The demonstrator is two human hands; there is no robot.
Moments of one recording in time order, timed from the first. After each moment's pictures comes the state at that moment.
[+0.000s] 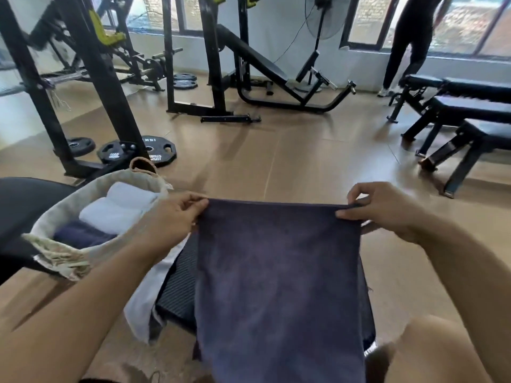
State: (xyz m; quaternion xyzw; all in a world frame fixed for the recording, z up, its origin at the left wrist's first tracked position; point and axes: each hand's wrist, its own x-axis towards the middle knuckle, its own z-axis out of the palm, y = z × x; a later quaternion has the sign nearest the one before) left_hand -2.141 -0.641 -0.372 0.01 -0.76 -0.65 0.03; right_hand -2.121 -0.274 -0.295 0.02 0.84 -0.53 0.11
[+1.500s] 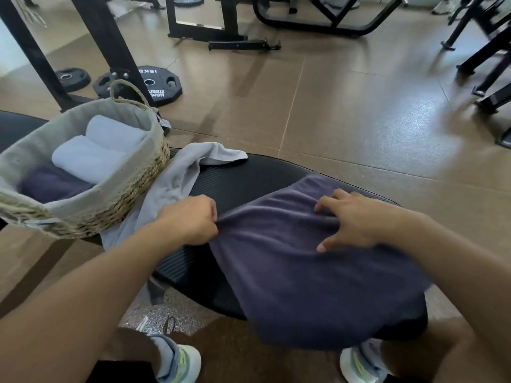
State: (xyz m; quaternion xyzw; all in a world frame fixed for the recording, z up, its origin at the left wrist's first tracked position) left_hand -2.155 -0.635 -0.455 0.02 -0.98 -0.06 -0.19; right_hand -2.168 -0.332 -0.437 -0.17 0.95 0.03 0.26
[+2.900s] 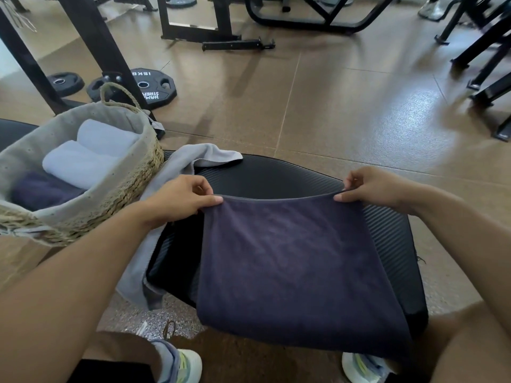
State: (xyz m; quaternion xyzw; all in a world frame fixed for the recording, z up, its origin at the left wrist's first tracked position) left_hand -2.196 -0.661 -0.471 0.02 -0.90 -0.41 -0.15; right_hand -2.224 -0.273 -0.463 0.00 0.90 -0.39 0.21
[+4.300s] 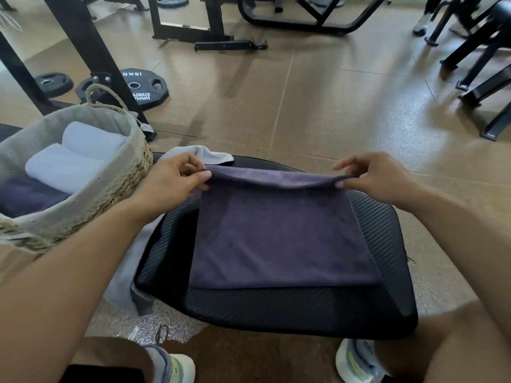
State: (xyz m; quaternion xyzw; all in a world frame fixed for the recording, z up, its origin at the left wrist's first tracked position) left_hand -2.202 -0.646 -0.452 0.03 -0.85 -0.52 -0.03; right_hand -2.212 -0.274 -0.432 -0.03 0.93 -0.37 0.05
